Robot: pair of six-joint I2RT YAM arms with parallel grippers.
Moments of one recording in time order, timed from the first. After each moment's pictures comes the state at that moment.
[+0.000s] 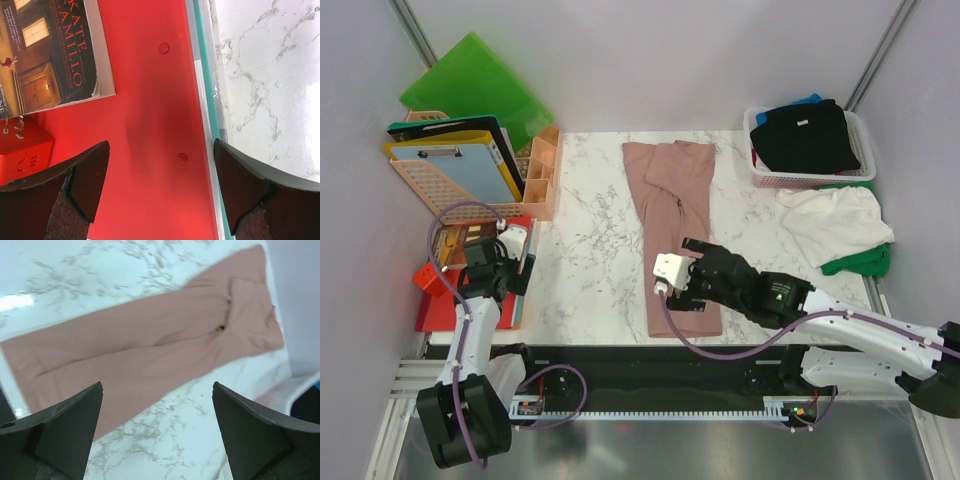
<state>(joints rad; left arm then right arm) 0.25 0.90 0.48 -0.36 0.03 0.53 1.10 1.03 0.89 -0.49 0.20 -0.51</state>
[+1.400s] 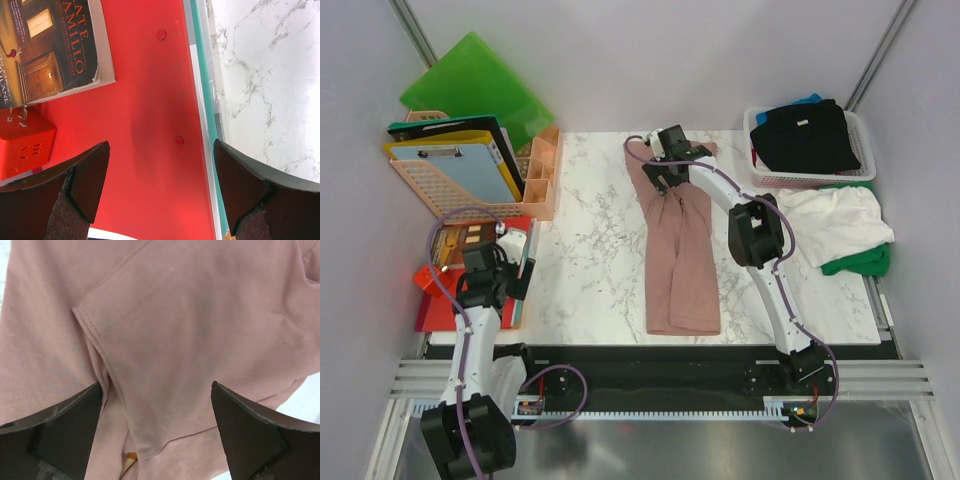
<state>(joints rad) 0.25 0.81 0.47 -0.44 0.03 0.53 0.46 2.56 2.31 -0.63 0.12 -0.25</state>
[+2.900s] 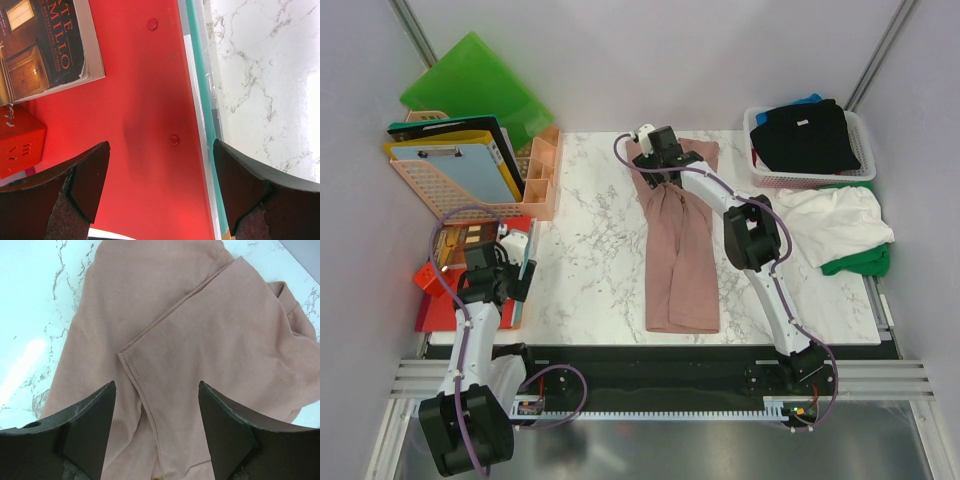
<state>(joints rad) 0.25 0.85 0.47 -0.45 0.03 0.54 0.50 2.53 2.26 -0.44 0.14 -0.26</state>
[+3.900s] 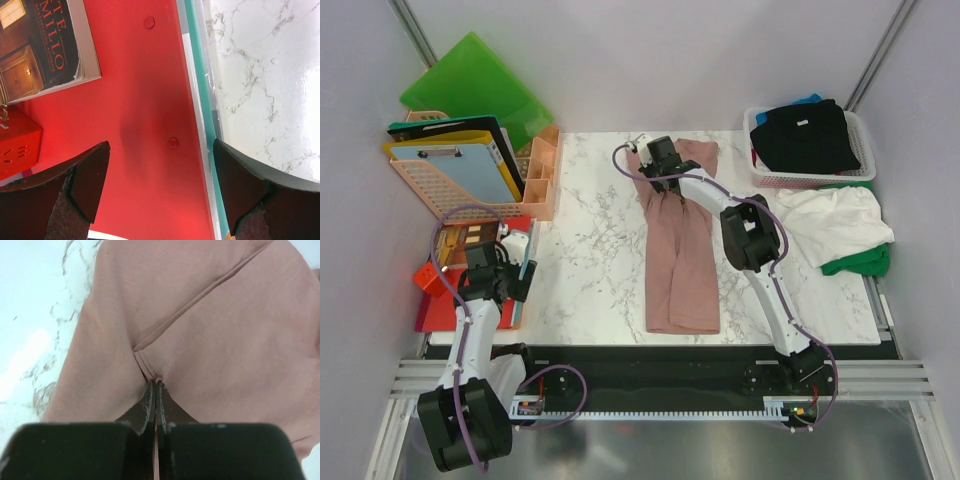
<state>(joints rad) 0.25 0.88 0.47 -0.44 0.03 0.54 0.51 2.55 2.17 -0.36 0.10 -0.27</state>
